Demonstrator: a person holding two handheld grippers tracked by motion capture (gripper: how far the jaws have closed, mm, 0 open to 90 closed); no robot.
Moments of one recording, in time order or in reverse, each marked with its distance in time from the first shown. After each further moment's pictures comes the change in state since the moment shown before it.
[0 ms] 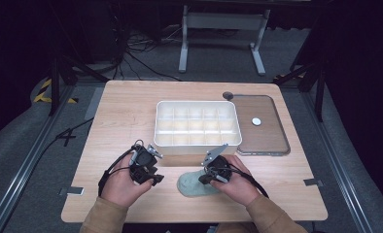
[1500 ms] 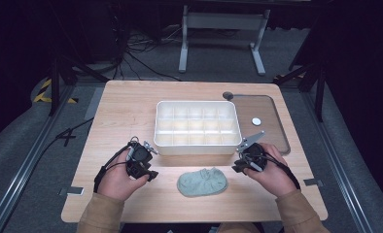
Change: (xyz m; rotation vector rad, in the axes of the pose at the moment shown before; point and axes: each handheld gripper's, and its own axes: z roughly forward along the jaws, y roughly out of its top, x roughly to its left) left arm 0.021 0.000 0.003 0.029 0.045 -0.028; right arm -0.044 -0.043 -0.077 0.045 -0.180 0.109
